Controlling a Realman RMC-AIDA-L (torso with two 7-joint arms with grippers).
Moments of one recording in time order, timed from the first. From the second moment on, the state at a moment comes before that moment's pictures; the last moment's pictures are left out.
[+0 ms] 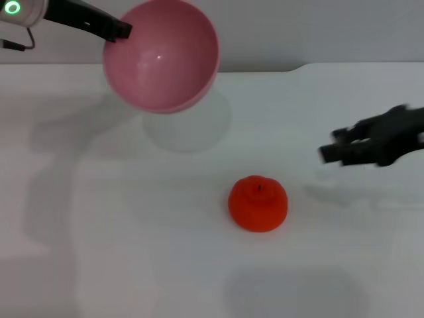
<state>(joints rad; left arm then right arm) -0.82 -1.97 0.98 1.09 2.43 1.29 -2.34 0.44 2.07 -1.03 -1.49 -2.15 -1.70 2.30</state>
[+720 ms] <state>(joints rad) -0.84 -2.01 1.03 1.10 2.43 1.29 -2.32 0.59 2.07 -1.26 -1.02 -2.18 -1.33 2.21</state>
